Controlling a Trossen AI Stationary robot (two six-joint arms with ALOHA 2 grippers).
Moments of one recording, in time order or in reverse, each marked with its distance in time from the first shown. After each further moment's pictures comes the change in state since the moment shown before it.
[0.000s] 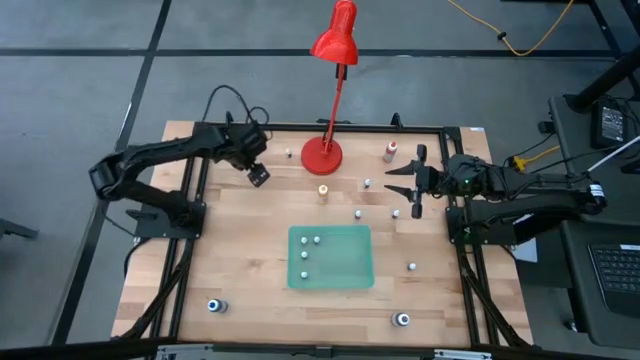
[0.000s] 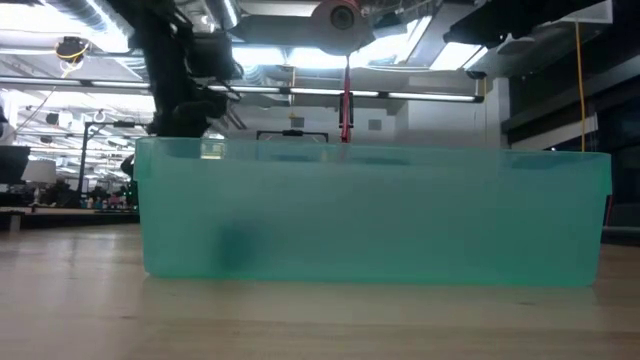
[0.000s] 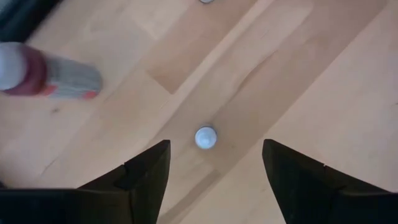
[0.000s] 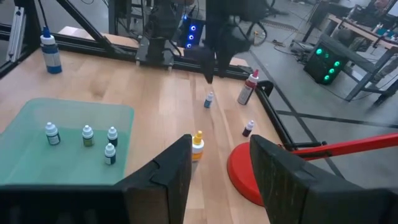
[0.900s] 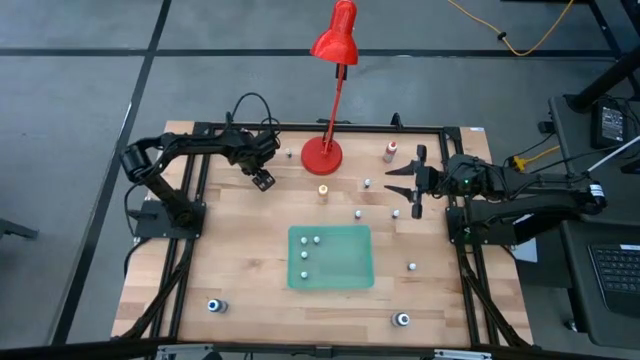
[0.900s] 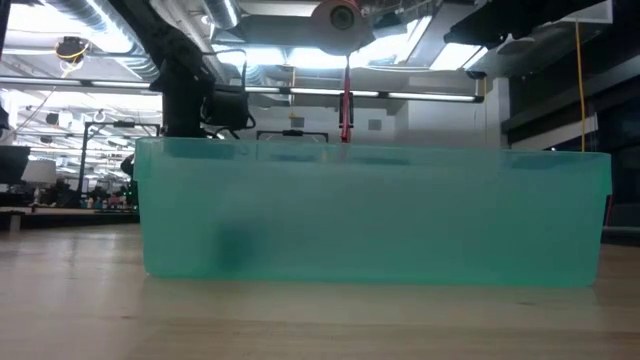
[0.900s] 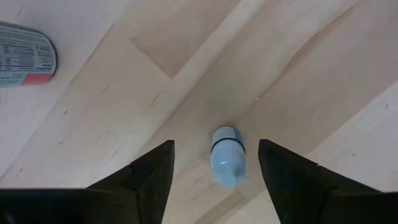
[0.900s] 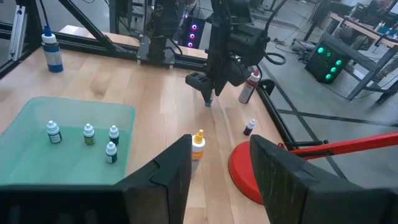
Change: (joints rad) left arm 0.030 0.258 -0.028 0.099 -0.019 0.017; right arm 0.000 0.000 0.000 -0.006 -0.003 0.003
